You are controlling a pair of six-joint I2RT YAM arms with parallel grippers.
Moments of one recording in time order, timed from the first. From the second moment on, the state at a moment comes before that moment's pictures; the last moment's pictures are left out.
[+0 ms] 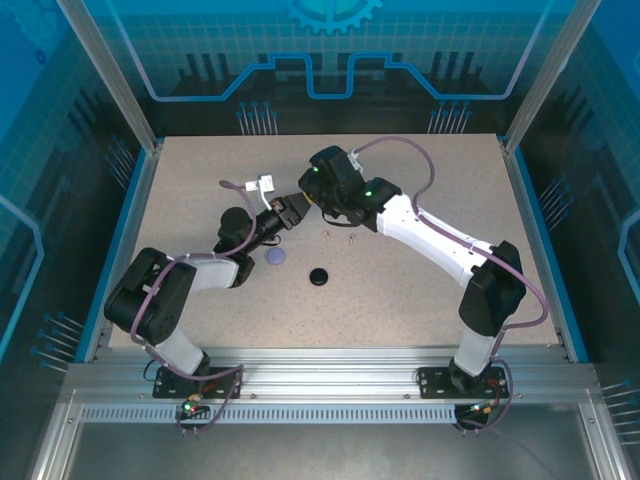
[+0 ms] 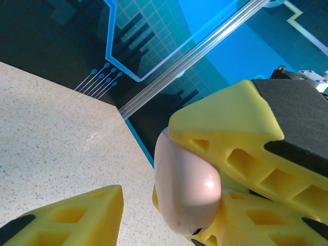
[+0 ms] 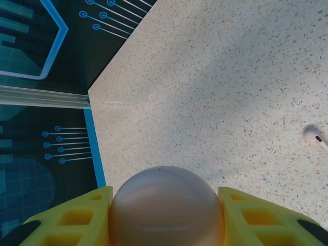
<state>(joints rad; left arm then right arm) -0.36 1.64 0.63 1.17 0.44 -0.96 0.77 1.77 1.65 -0.55 0.21 1.31</state>
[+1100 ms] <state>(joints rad) -0.39 1.66 0.62 1.25 0.35 -0.98 0.77 1.66 1.58 -0.50 0.27 1.30</state>
